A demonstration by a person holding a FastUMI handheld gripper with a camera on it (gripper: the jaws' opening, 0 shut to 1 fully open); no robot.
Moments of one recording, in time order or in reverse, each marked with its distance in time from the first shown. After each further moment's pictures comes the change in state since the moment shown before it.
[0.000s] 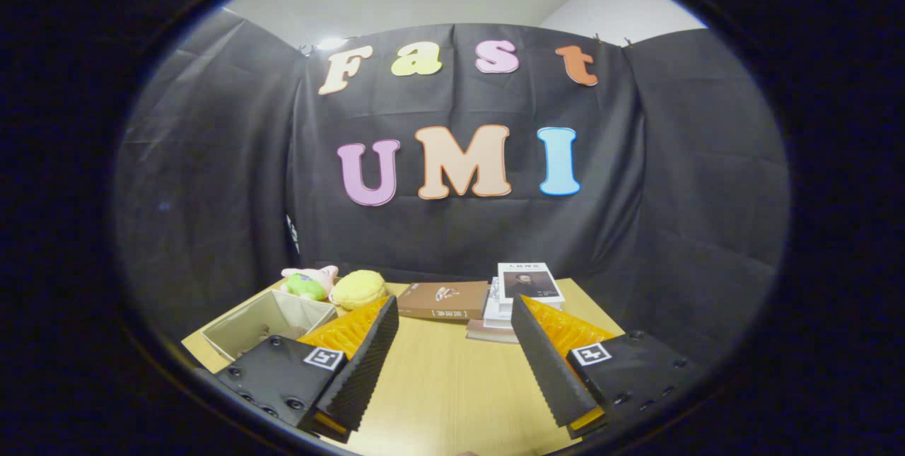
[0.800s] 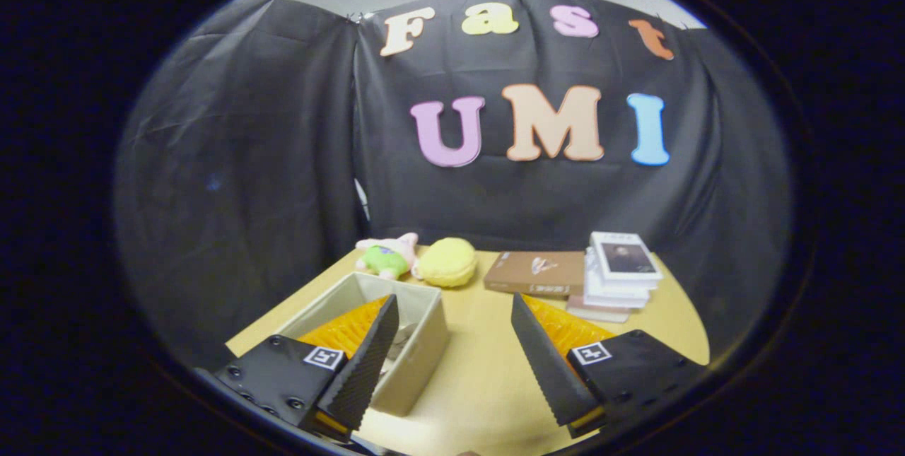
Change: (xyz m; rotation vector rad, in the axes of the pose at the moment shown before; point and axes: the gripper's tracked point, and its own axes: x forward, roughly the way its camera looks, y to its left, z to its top) arm 0.025 0.155 -0.022 -0.059 0.155 0.220
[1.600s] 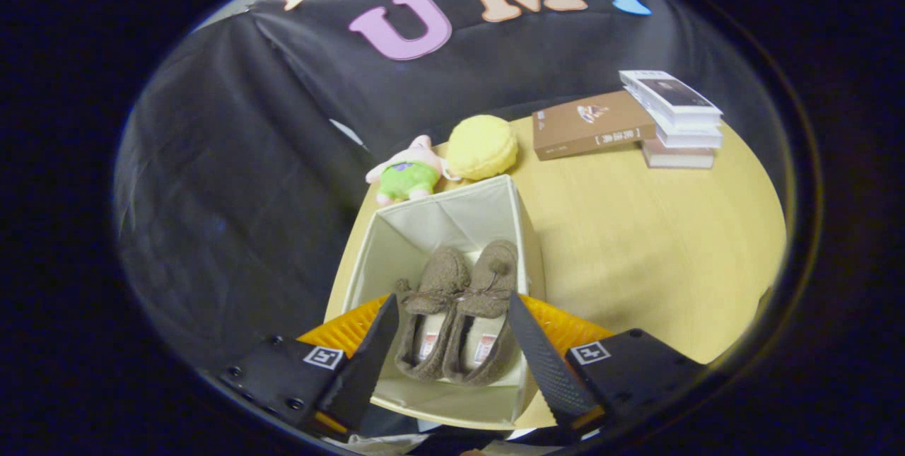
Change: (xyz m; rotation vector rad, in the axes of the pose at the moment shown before) arm 0.076 0.138 -0.116 0.375 0.535 0.095
